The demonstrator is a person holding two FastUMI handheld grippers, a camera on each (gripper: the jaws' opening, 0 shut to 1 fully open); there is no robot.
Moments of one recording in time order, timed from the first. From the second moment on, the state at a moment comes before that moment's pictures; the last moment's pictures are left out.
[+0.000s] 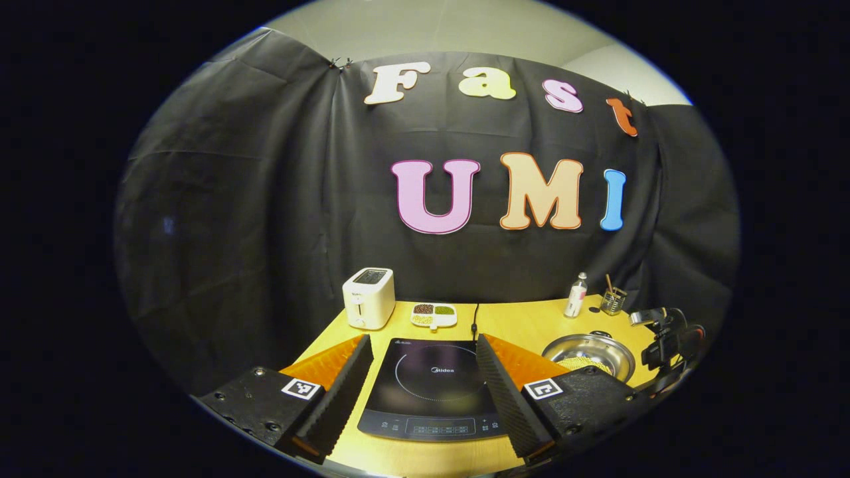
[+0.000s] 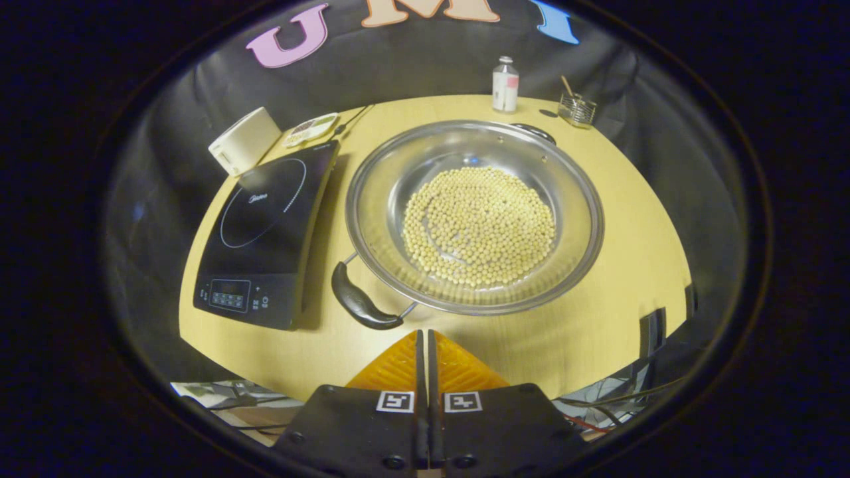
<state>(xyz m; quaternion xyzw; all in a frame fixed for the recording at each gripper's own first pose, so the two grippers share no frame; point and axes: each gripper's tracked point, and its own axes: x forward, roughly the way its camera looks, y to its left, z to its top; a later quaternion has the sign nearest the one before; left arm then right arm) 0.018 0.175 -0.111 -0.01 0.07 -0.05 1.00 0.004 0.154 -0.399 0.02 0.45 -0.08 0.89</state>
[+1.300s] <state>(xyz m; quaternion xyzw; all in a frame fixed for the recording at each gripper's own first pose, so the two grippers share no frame) 0.015 0.221 -0.124 -0.01 0.08 -0.02 1.00 0.077 0.224 -0.407 0.07 0.47 -0.08 0.88</state>
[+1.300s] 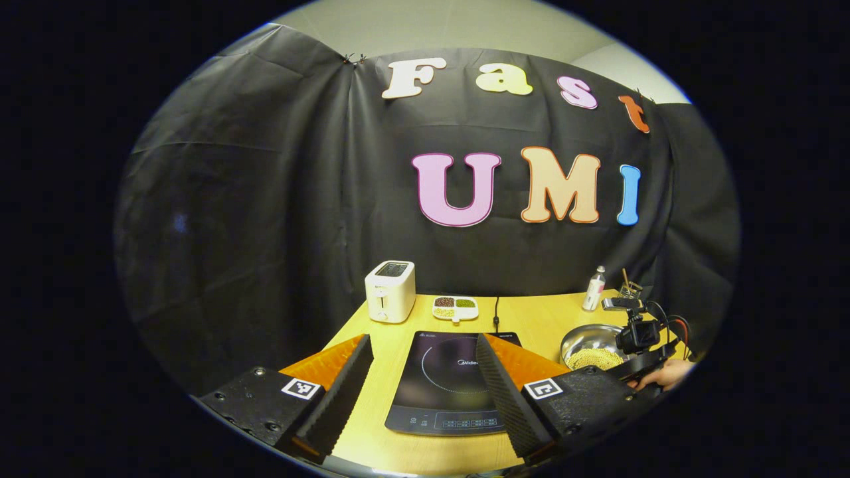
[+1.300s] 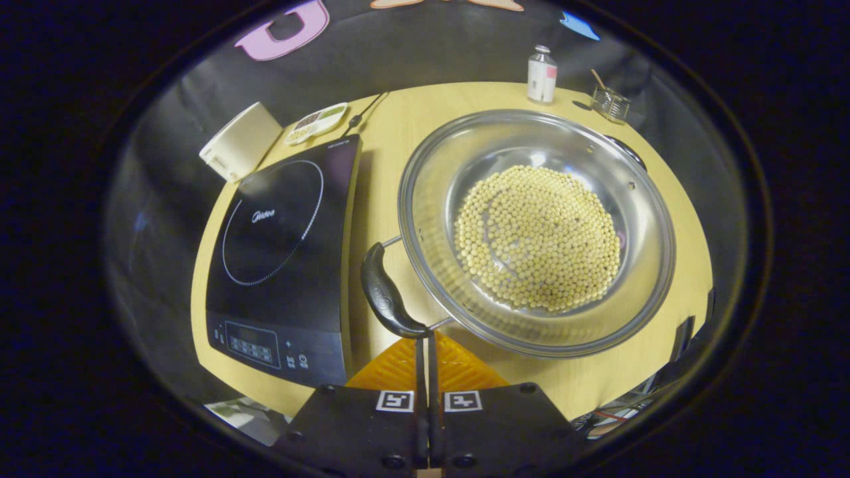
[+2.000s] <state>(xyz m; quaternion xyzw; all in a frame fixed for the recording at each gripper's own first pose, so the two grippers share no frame) 0.008 0.229 -0.127 -0.01 0.09 -0.02 1.00 0.137 0.239 -0.386 0.11 0.42 -0.11 0.89</state>
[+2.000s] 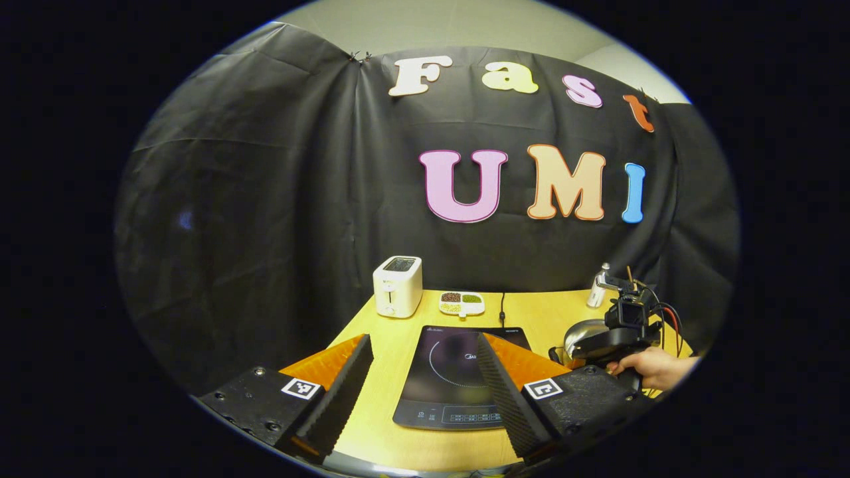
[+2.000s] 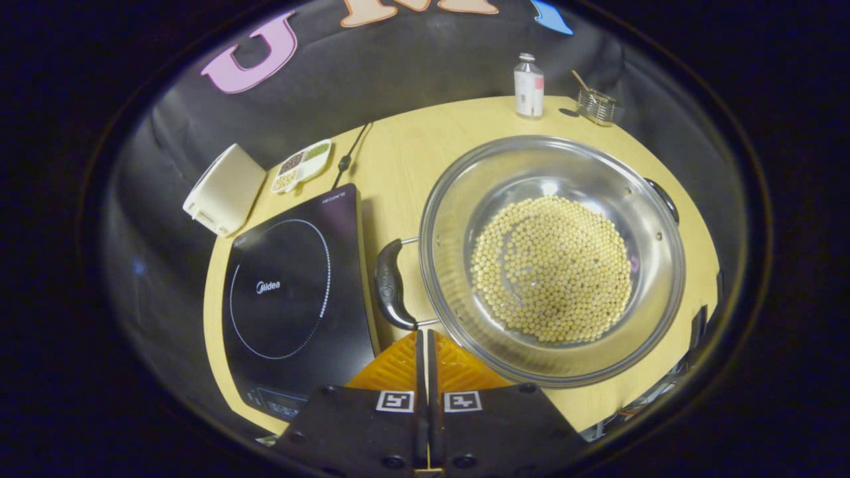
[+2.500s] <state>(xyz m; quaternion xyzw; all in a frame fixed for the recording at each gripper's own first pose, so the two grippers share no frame) 0.022 0.204 -0.128 -0.01 0.09 -0.04 0.99 0.102 0.217 -0.359 0.06 0.40 -0.09 0.91</state>
